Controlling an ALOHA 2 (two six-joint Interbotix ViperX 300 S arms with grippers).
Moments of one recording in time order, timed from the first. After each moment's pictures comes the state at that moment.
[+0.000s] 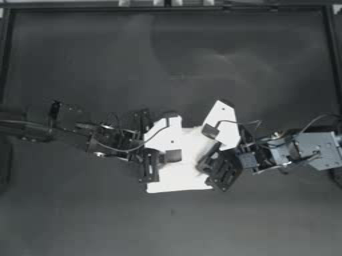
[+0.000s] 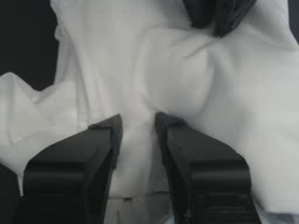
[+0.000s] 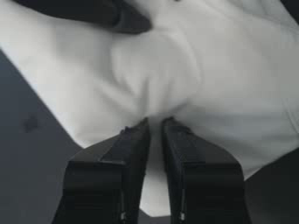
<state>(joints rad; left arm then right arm) 0.04 0.22 0.49 0.44 0.23 -0.44 0.06 0.03 0.76 -0.46 0.15 1.13</state>
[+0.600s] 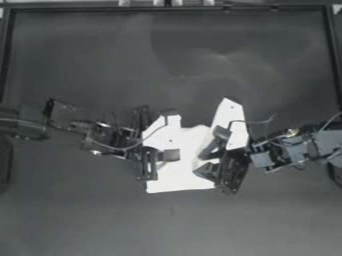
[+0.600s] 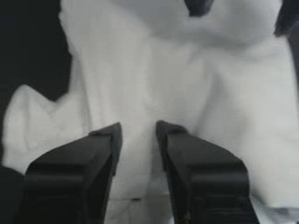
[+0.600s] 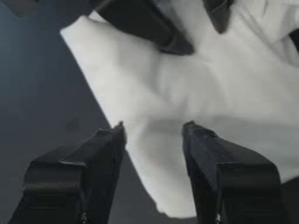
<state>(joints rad) 0.05 0.16 0.49 0.47 0.23 -0.44 0.03 -0.09 0.79 -0.60 0.10 1.13</state>
